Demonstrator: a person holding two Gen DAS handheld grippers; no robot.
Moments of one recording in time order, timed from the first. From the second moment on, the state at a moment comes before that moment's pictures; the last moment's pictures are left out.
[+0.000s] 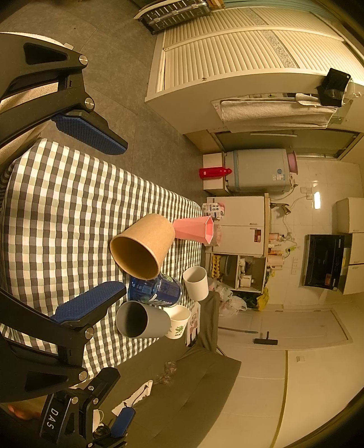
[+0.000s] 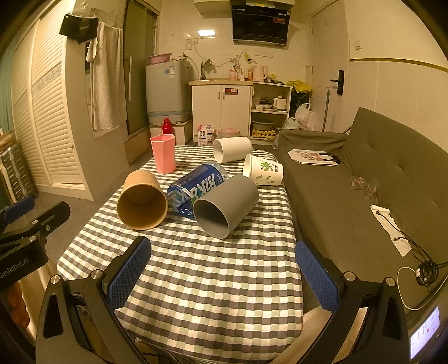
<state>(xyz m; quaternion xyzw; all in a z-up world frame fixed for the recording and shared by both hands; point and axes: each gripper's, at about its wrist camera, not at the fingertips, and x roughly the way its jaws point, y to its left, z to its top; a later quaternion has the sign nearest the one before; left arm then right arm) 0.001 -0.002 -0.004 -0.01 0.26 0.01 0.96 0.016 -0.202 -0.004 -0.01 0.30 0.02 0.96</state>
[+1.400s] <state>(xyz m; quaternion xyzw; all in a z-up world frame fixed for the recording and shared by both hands) 0.243 0.125 -0.054 -0.07 0.35 0.12 0.93 0.366 -0.046 -0.034 -0.08 0.45 0.14 0.88</state>
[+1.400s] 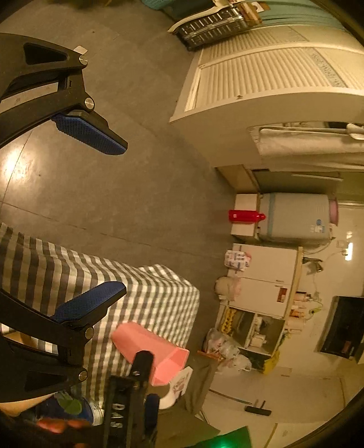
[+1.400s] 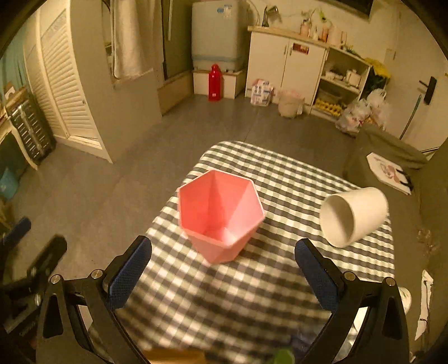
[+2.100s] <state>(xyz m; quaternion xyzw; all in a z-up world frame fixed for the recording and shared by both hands) 0.208 0.118 -0.022 -0.07 0.32 0.14 0.93 0.307 -0.070 0.039 -0.05 0.41 0.20 0.89</state>
